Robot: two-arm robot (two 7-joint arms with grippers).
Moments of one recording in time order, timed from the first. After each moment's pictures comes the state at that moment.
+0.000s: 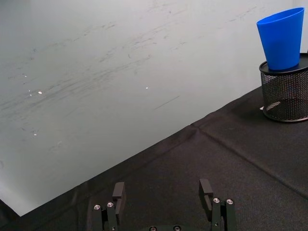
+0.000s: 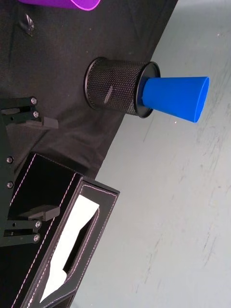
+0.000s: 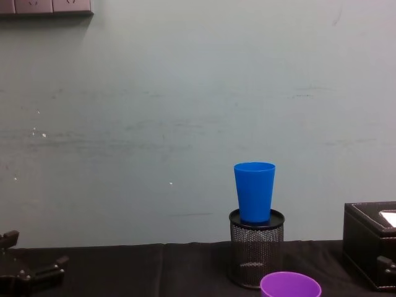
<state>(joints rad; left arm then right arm) -0.20 0.60 0.45 -1.41 -0.25 -0.12 0.03 0.20 0.60 -0.45 -1.41 0.25 -0.12 -0.03</state>
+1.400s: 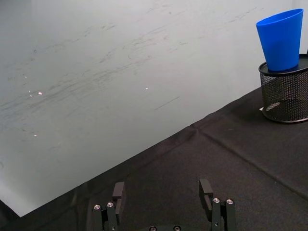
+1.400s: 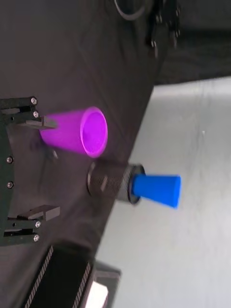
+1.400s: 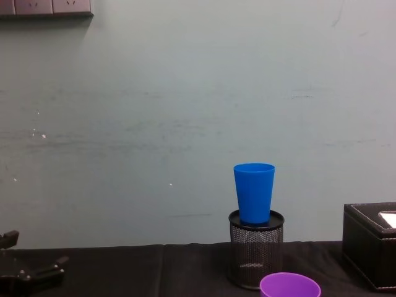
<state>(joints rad) -0.20 0.60 0.45 -1.41 -0.25 -0.12 0.03 -0.11 0.66 -0.38 -1.68 0.37 -0.22 0.14</state>
